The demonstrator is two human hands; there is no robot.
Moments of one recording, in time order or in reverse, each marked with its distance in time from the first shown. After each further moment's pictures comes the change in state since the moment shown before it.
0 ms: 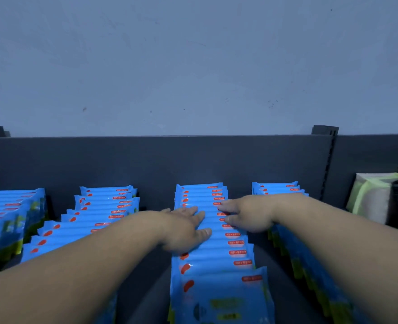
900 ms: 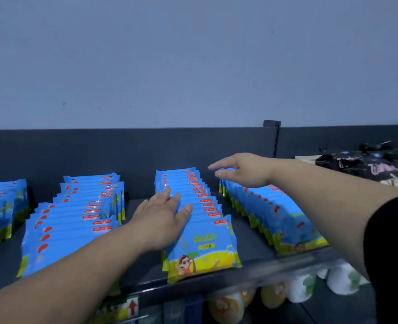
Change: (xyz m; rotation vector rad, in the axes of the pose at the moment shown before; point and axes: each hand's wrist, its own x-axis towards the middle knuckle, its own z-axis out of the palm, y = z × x) left_hand -0.063 0.016 0.050 -0.238 0.387 0.008; right_hand -0.097 -0.005 -0.013 0.137 0.353 0.018
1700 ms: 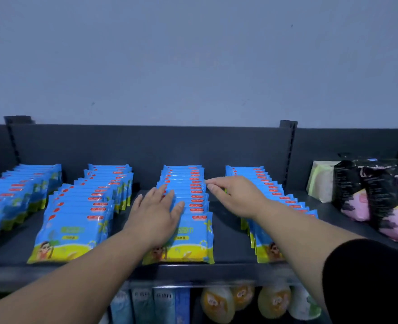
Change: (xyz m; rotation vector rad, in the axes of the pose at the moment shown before) left_hand -0.008 0.046 0.029 0.076 0.207 -0.269; right_hand -0.008 0.046 0.066 0.203 0.268 -0.201
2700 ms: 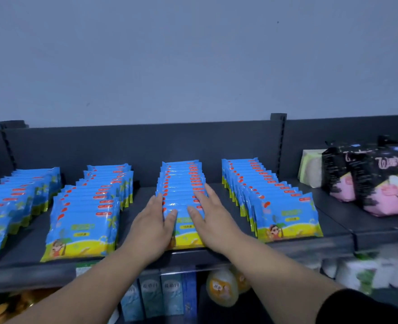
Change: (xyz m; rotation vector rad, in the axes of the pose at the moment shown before) left_hand -0.031 -0.024 0.020 -0.505 0.131 0.070; right_hand -0.046 -0.061 0.071 0.254 0.103 0.171
